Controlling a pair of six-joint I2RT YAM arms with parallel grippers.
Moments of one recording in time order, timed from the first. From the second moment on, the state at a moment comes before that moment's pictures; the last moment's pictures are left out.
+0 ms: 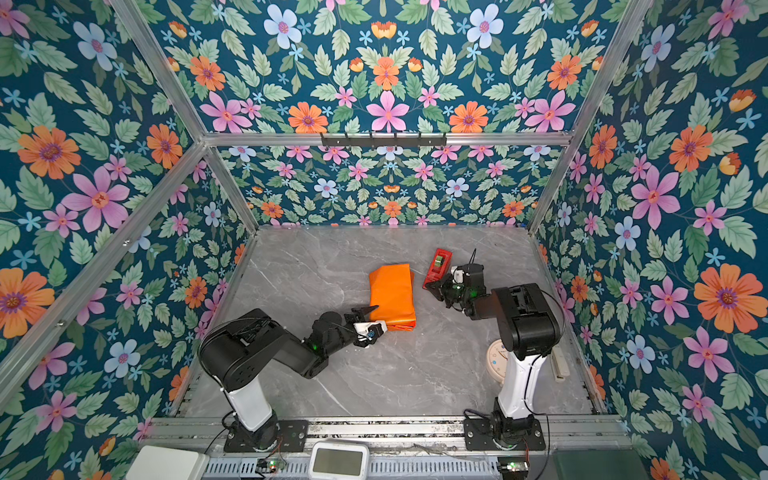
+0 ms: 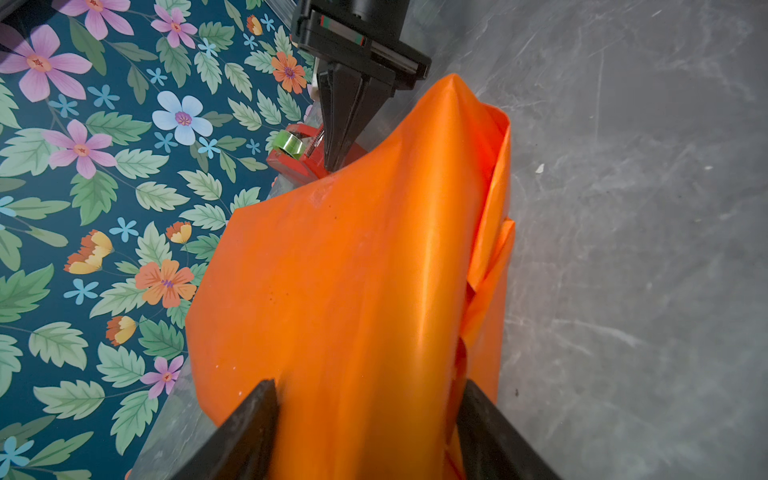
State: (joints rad) left arm -0.71 1.80 0.40 1.12 0.20 0.84; right arm 0.13 1.94 0.83 0.55 -0.70 1.18
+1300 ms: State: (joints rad) left arm -0.71 1.80 0.40 1.11 0.19 0.84; right arm 0.22 1.36 0.66 -0.02 -0.90 0.66
